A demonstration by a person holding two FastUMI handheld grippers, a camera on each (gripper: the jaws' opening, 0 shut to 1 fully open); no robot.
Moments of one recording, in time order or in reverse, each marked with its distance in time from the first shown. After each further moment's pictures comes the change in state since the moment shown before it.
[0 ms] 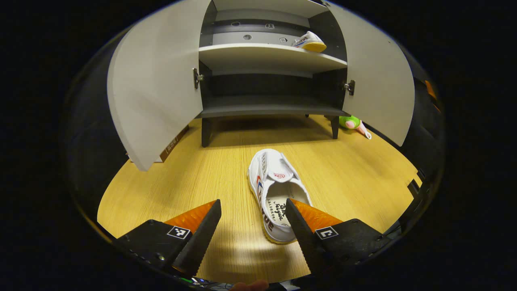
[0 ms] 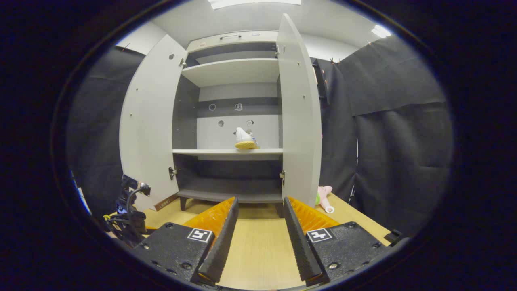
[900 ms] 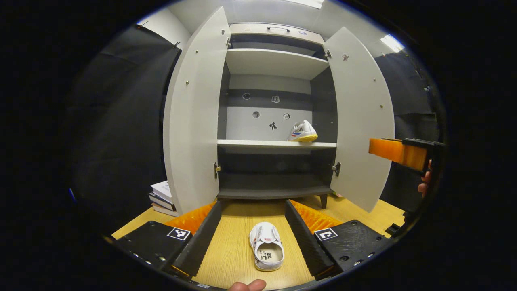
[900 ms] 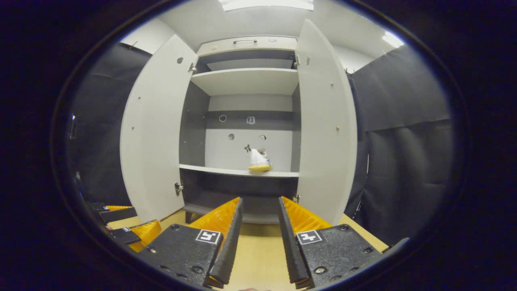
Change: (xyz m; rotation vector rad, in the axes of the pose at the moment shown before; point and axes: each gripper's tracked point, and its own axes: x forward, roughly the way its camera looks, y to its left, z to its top) left arm -0.128 -0.005 0.144 -0.040 -0.492 0.082; right arm 0.031 0.036 0.053 -0.044 -0.062 0.036
